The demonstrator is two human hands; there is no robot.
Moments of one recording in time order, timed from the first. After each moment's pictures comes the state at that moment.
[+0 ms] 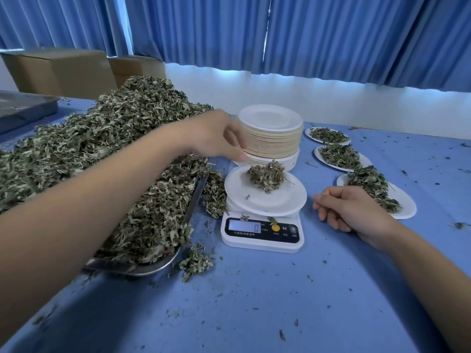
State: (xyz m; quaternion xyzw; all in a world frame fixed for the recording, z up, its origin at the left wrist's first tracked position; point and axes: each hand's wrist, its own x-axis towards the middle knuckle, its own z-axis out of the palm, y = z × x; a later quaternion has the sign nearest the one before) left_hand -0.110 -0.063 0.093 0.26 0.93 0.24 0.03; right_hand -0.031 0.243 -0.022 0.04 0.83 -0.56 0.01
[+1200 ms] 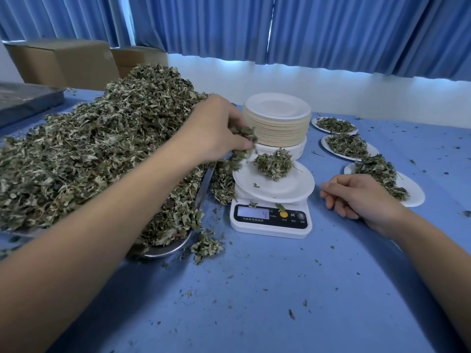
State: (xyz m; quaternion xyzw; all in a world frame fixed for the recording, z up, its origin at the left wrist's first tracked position) left_hand -0.071 -0.064 0.075 0.19 0.92 0.32 -0.14; right_hand -0.029 0.241 -0.022 0.03 0.83 -0.55 0.00
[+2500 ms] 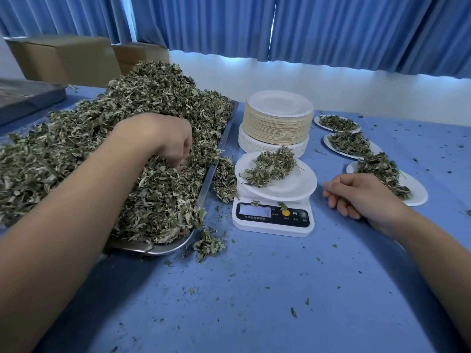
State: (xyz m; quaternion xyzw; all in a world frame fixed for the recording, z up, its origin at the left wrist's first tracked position) left_hand -0.108 -0.126 0.076 0.11 0.99 -0.05 0.11; right_hand -0.029 0.243 -0.024 0.03 0.84 -0.55 0.00
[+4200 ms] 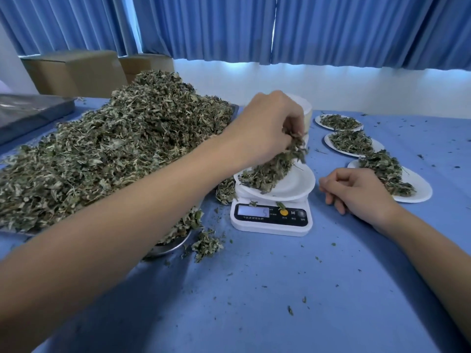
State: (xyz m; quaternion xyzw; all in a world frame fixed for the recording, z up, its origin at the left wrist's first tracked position) left_hand -0.055 -0.002 0.090 0.33 0.89 0.24 -0.19; right_hand -0.027 0.235 -0.028 -0.04 0.85 -0.52 -0.09
